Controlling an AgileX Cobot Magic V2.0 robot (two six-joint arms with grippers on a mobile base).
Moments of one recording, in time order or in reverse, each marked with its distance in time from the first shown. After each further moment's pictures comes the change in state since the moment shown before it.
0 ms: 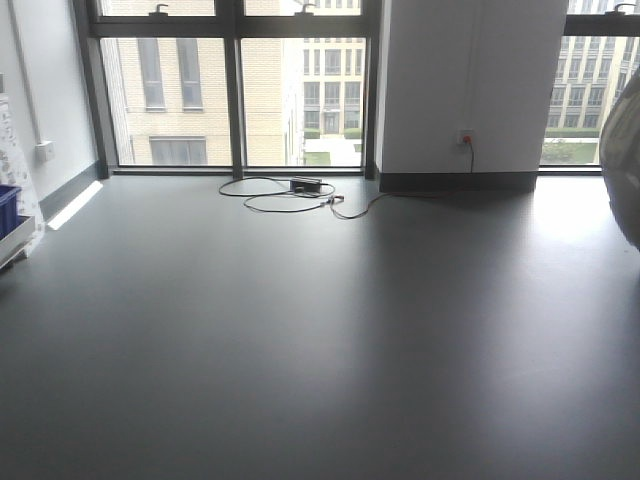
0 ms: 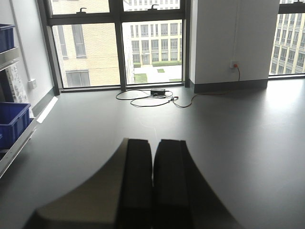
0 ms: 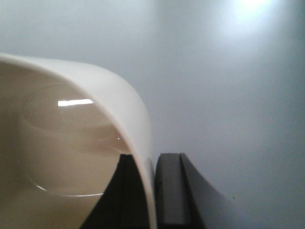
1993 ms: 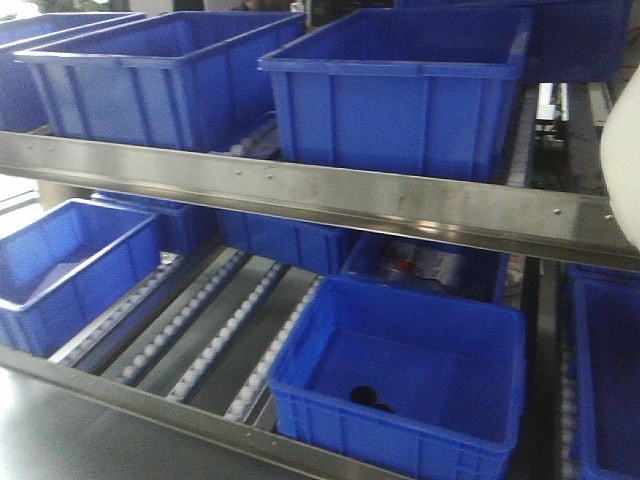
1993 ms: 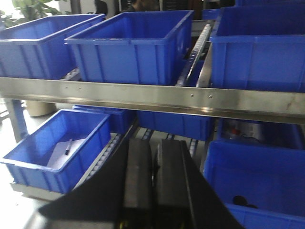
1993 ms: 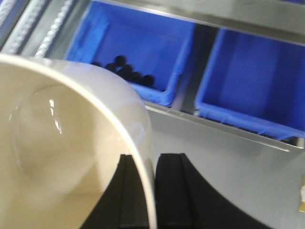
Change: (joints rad) left arm 0.000 0.000 0.000 0.000 0.000 0.000; right arm 0.000 0.000 0.000 0.002 -0.002 0.000
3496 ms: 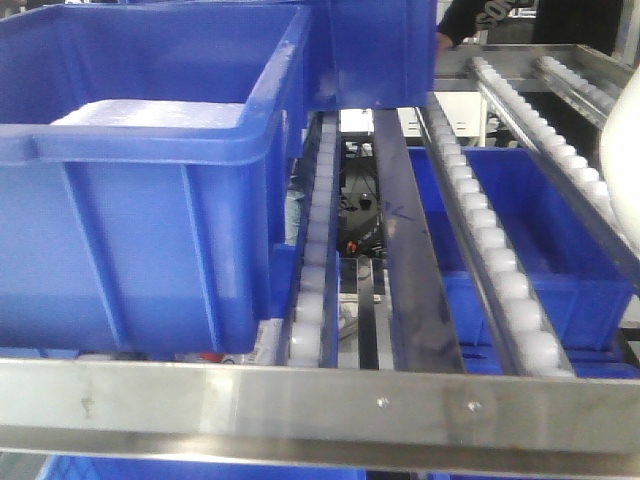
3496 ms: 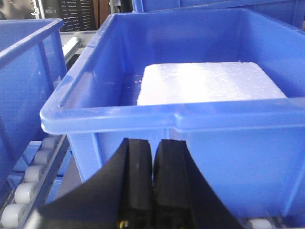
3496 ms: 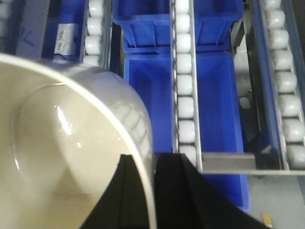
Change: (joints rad) left arm 0.000 0.000 0.000 0.000 0.000 0.000; right arm 0.000 0.000 0.000 0.000 0.000 0.000
